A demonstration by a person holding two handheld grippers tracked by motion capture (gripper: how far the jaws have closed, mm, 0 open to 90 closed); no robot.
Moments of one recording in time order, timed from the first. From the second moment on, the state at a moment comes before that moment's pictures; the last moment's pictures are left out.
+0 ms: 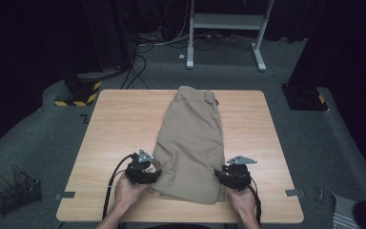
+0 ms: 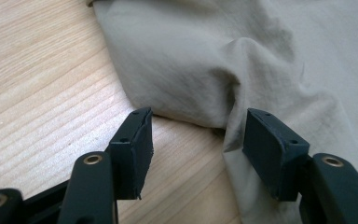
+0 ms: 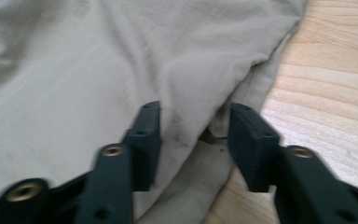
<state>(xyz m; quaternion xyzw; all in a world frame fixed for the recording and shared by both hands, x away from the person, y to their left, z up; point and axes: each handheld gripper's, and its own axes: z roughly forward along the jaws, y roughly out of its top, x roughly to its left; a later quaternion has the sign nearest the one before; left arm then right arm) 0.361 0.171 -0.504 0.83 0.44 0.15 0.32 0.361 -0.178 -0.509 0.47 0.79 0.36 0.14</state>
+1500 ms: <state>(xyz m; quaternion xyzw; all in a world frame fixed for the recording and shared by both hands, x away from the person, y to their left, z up) 0.350 0.161 -0.487 0.82 0.40 0.17 0.37 0.367 -0.182 -0.500 0.46 0.79 0.35 0.20</state>
